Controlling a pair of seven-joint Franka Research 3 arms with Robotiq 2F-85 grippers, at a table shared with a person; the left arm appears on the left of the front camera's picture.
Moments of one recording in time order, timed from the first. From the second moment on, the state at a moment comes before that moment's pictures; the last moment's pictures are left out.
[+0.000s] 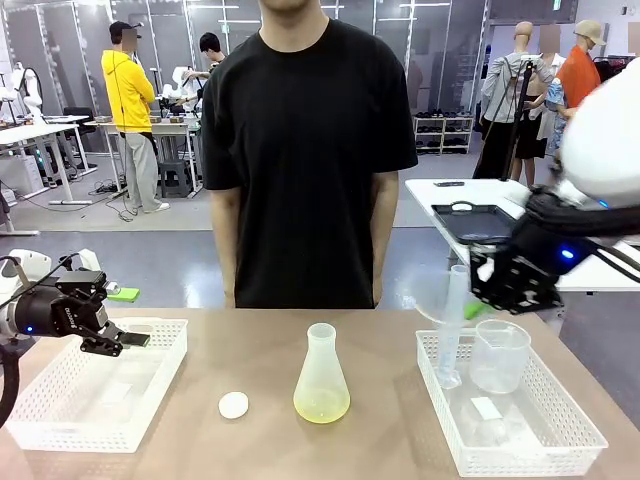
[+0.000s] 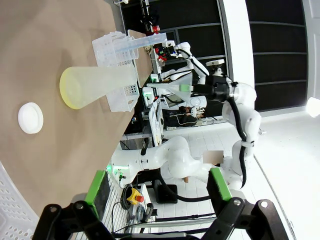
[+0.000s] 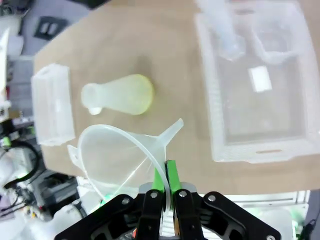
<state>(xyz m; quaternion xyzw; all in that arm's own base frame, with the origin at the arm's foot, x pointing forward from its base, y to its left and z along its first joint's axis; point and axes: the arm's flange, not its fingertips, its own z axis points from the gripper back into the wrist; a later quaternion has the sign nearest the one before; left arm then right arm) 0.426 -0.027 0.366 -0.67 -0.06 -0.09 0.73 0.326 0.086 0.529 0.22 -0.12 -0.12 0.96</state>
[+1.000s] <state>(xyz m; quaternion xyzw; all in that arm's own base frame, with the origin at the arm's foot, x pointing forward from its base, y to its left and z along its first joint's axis) 0.426 -0.027 0.366 -0.67 -0.06 -0.09 0.73 0.351 0.021 0.468 0.15 0.00 -0.29 0.94</state>
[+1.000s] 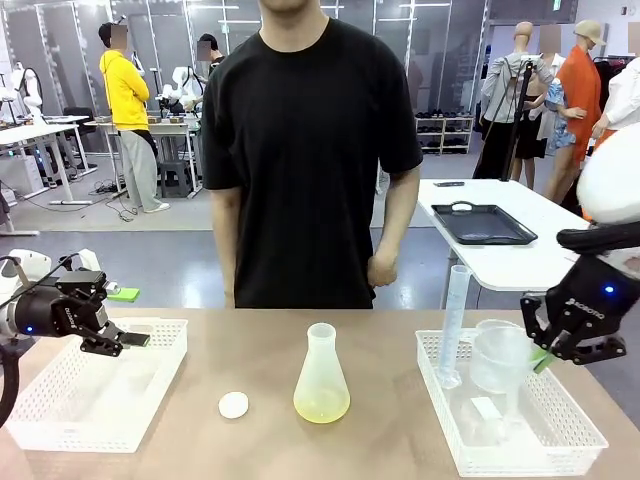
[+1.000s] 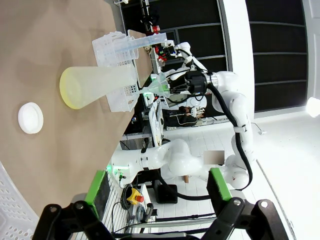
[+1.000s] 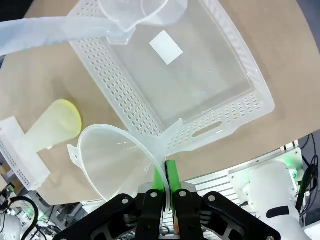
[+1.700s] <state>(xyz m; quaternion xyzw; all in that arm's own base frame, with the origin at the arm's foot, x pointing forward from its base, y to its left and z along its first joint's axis) 0.426 -0.027 0.366 -0.67 -0.06 -0.09 0.73 0.391 0.027 0.424 0.12 0.03 -0.34 0.93</state>
